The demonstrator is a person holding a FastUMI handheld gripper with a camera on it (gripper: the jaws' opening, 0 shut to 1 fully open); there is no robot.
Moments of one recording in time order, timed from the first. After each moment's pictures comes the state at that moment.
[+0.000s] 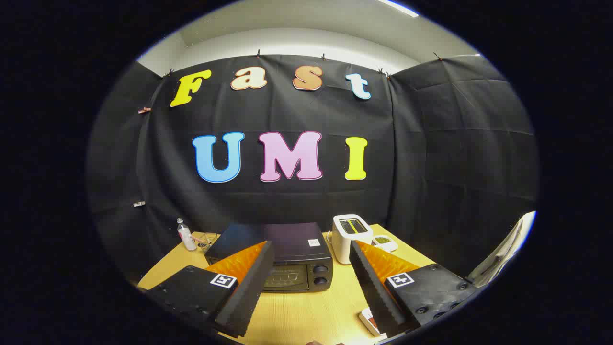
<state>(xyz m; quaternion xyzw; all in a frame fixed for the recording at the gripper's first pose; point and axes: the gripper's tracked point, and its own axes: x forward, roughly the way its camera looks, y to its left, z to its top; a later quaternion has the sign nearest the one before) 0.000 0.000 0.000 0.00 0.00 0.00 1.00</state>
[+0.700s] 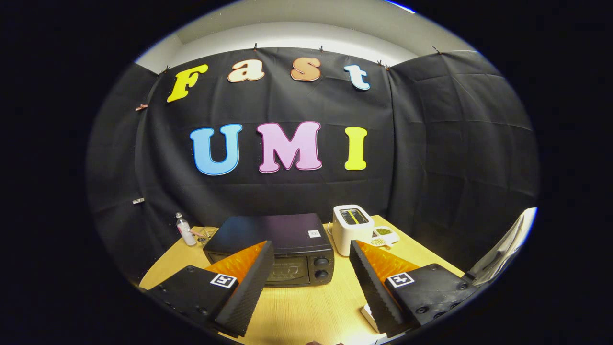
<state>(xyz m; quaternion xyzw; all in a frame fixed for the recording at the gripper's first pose) 0.003 -0.001 -0.013 0.00 0.03 0.00 1.00</state>
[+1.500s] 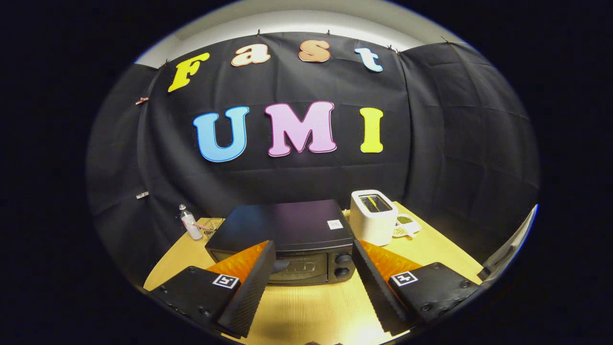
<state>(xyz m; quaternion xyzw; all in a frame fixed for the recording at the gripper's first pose) 0.065 0.042 -0.058 0.01 0.08 0.04 1.00</state>
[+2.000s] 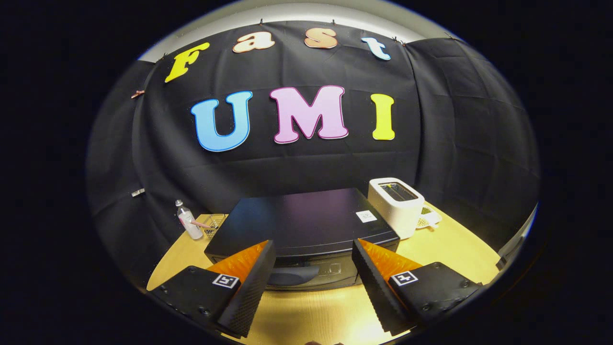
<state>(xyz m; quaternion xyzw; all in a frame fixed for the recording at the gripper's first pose) 0.116 0.098 -0.101 0.02 0.11 0.03 0.99</state>
